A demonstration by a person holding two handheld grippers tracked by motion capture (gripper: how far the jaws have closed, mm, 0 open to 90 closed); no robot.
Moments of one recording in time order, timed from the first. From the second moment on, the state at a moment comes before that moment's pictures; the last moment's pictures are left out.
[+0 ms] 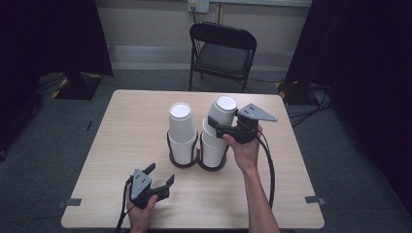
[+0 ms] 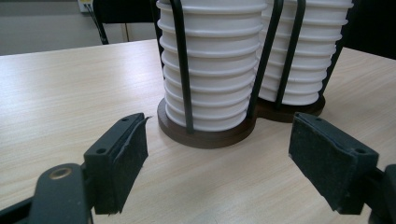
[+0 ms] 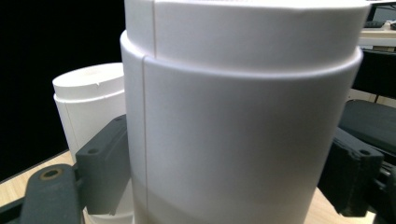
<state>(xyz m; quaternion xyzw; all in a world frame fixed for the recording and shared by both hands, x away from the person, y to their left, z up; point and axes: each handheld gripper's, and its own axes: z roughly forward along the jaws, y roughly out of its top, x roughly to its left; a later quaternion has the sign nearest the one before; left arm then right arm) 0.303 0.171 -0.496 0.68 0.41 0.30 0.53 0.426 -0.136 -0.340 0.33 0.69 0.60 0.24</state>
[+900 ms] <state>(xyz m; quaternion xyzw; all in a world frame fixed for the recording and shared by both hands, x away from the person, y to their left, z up) 0.304 0.172 -0.496 0.68 0.42 0.29 0.53 0.421 -0.146 -0.317 0.34 0.66 0.62 0.25</state>
